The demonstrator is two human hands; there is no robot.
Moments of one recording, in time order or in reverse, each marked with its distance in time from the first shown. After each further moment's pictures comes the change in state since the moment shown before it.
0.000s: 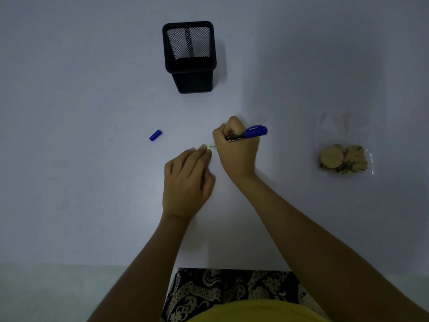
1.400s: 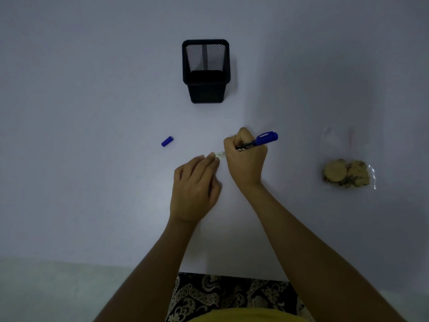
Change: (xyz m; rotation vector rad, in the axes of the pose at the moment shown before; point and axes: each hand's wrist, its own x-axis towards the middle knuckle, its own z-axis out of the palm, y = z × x) left_hand -0.001 -0.001 0.000 -0.030 0.026 0.020; right_hand 0.002 -0.005 -0.001 0.052 0.007 0.020
